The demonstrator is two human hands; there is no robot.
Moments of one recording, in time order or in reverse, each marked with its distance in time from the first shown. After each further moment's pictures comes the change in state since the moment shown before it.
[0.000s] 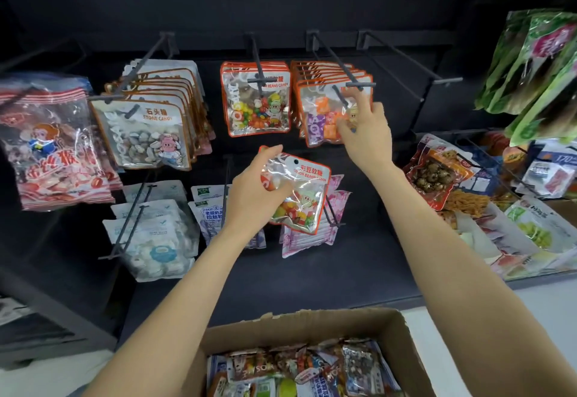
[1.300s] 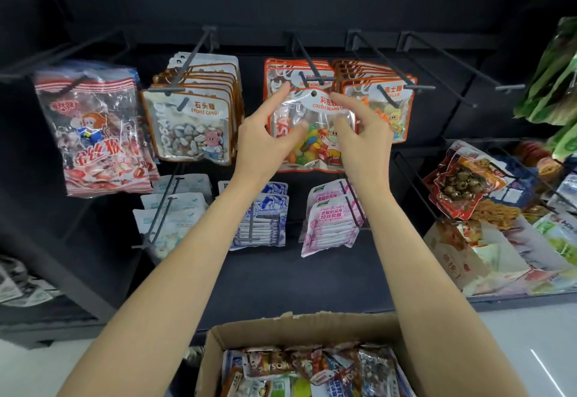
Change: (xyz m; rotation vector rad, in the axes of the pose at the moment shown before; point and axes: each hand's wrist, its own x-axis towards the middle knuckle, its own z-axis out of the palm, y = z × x) left_hand 0.046 0.006 -0.054 -0.146 0.195 0.291; right_hand -0.048 -0.101 0.012 0.555 0.066 0.041
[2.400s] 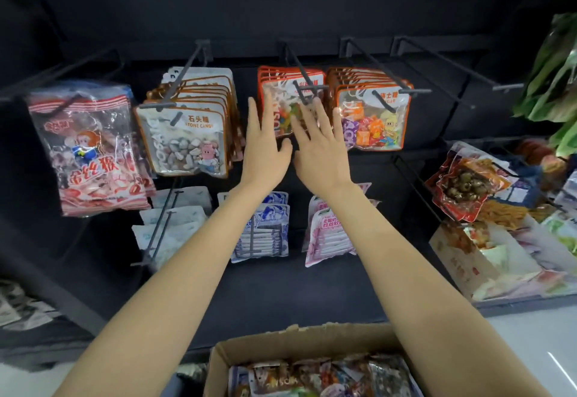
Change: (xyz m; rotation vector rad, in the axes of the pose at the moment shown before) left_hand 0.026 -0.042 0.023 0.356 -0.068 -0.068; right_hand 0.025 0.061 0.056 -1.025 -0.172 -0.536
